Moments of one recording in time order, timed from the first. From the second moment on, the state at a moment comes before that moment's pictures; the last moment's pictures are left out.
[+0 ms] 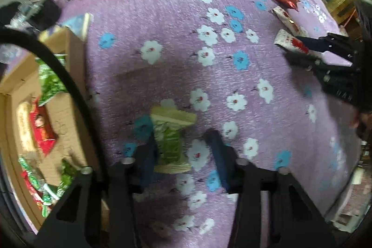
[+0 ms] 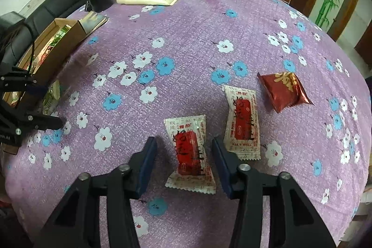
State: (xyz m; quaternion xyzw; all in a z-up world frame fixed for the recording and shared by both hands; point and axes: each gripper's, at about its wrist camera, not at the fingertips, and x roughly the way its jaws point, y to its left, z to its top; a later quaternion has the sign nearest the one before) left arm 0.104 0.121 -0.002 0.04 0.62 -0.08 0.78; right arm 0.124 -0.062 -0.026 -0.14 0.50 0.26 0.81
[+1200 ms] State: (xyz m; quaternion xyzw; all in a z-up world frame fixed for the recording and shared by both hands) left arm -0.013 0.085 0.015 -0.05 0.53 -0.08 0.84; right arm -0.004 -0.105 -0.025 -0.01 0.52 0.22 0.82
